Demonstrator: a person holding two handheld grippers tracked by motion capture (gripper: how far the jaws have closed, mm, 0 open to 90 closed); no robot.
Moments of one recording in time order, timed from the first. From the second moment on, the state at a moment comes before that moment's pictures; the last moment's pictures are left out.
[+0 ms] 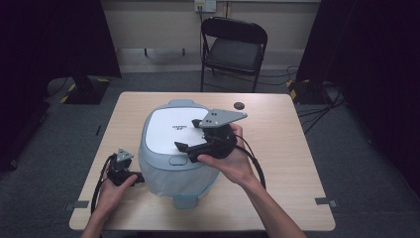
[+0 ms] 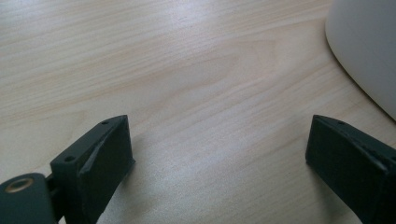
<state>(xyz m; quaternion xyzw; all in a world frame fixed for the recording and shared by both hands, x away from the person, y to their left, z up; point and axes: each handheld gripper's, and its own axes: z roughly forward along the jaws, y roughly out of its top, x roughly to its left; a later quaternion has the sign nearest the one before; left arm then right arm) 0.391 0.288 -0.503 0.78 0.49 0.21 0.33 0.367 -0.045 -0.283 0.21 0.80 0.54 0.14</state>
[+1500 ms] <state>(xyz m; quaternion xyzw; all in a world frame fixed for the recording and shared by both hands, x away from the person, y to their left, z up) 0.391 0.288 -0.503 0.78 0.49 0.21 0.33 0.402 -0.192 -0.359 0.44 0.73 0.49 0.20</state>
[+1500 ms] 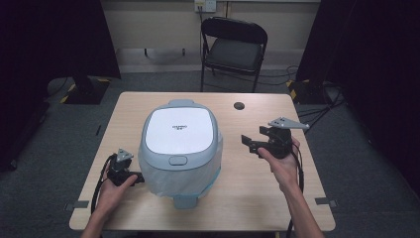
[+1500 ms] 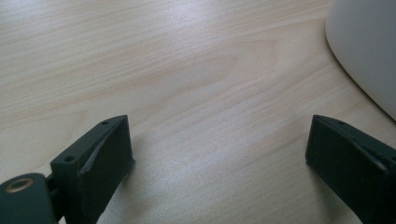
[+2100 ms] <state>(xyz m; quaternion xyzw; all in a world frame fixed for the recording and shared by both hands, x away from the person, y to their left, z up) 0.391 0.288 -0.503 0.78 0.49 0.21 0.33 0.402 -0.247 -0.447 0.52 0.74 0.38 0.20</state>
